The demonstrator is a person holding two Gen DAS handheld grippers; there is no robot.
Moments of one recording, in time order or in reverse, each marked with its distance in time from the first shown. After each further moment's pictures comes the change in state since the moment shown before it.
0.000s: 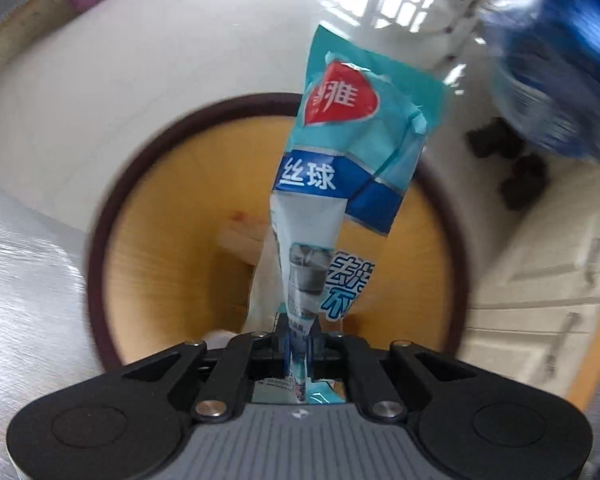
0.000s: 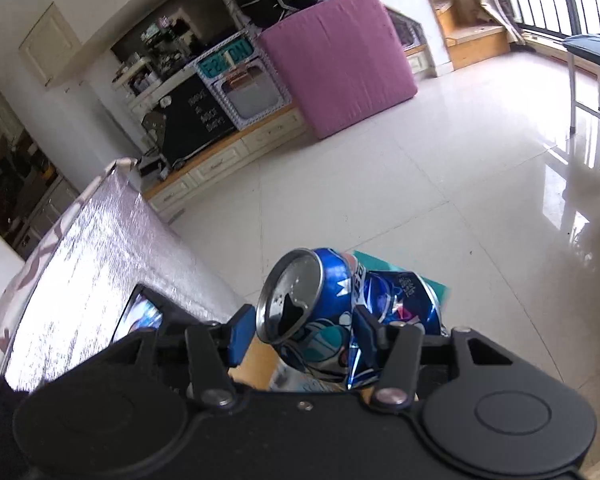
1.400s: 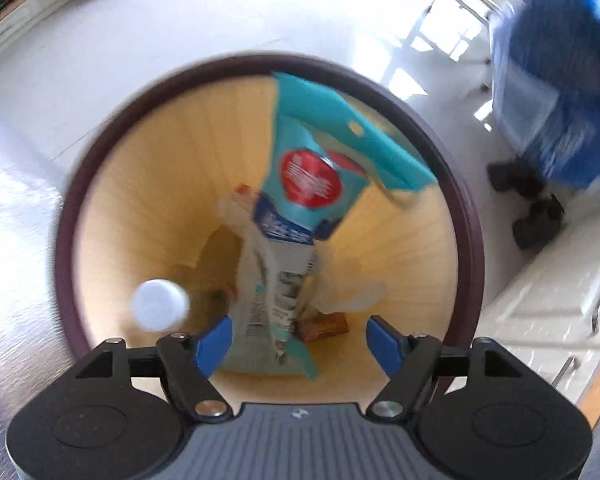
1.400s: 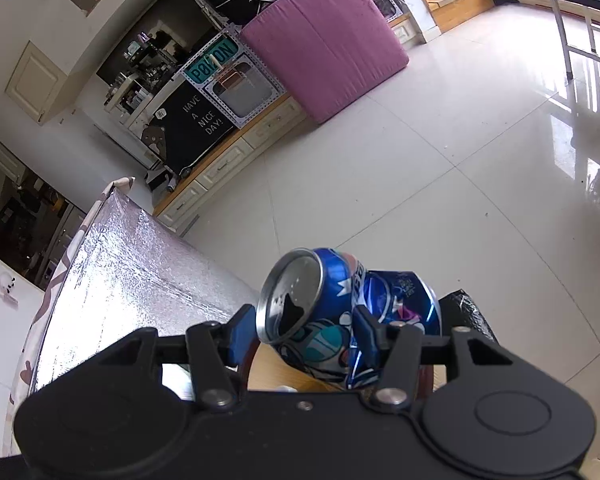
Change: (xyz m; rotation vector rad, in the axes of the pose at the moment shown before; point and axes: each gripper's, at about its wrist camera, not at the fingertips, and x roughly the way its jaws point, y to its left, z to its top) left arm 0.004 0.004 -0.024 -0.212 -0.043 0.060; right arm 0.016 -0.025 -0.002 0.145 0.054 0.080
